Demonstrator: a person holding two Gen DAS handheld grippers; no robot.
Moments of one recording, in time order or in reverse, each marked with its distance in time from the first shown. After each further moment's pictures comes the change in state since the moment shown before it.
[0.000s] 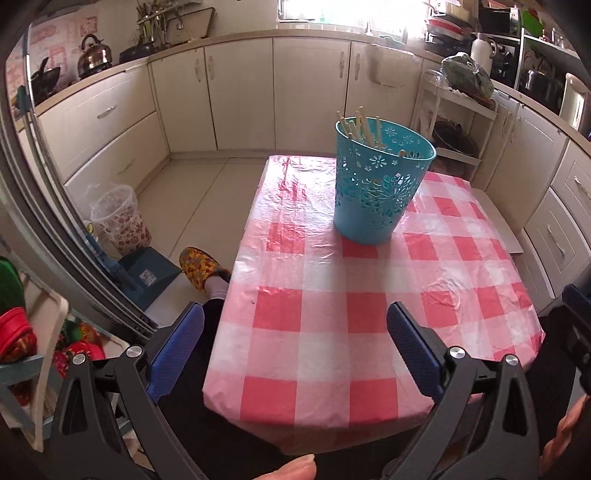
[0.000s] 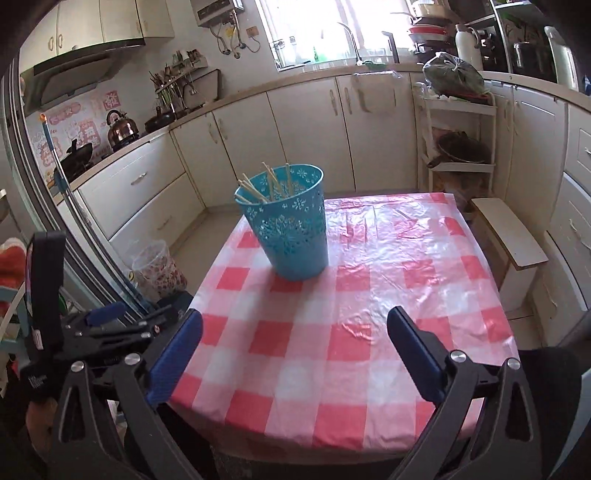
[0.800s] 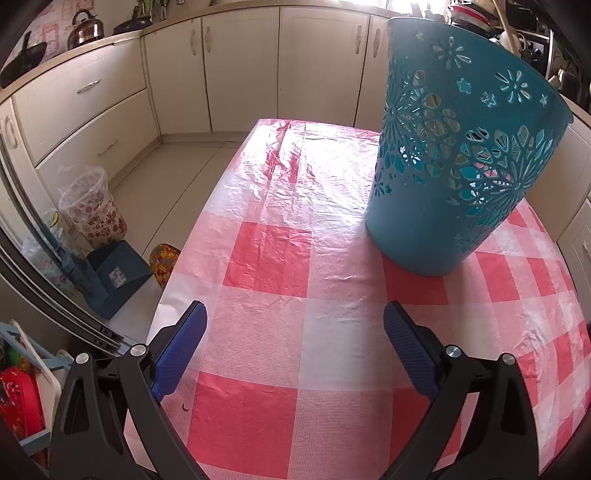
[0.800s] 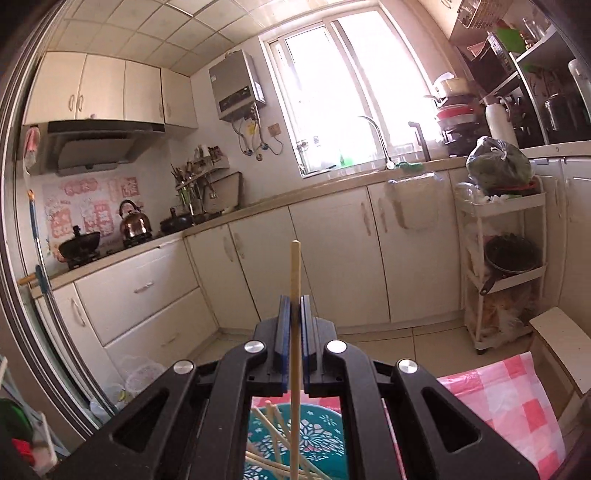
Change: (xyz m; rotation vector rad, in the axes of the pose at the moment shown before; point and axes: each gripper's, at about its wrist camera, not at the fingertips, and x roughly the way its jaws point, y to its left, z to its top) left arm 0.199 -0.011 0.024 -0.061 0.034 -0.024; right arm 0.173 0.003 0.178 -0.017 -0.443 0.112
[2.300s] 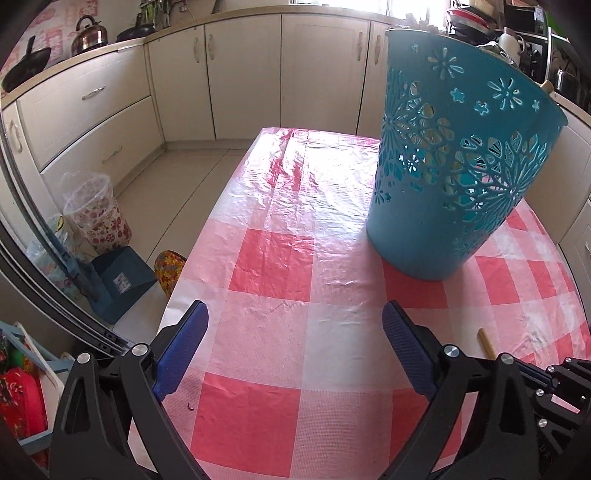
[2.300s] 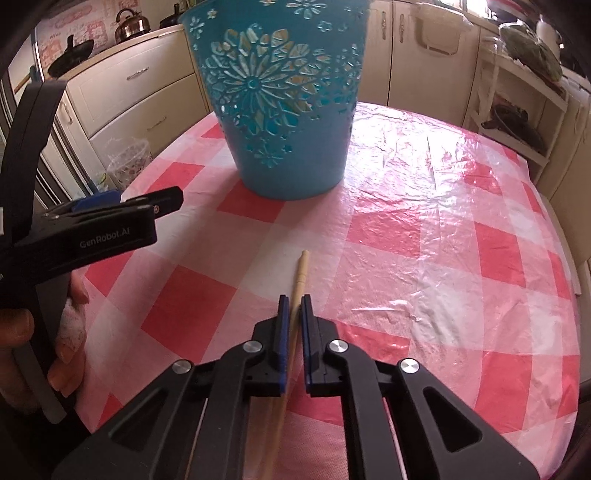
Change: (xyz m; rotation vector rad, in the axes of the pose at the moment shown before) left arm -0.009 -0.003 0.000 0.003 -0.025 0.013; right arm -0.067 -0.020 -0.182 -0.107 0.742 -0.009
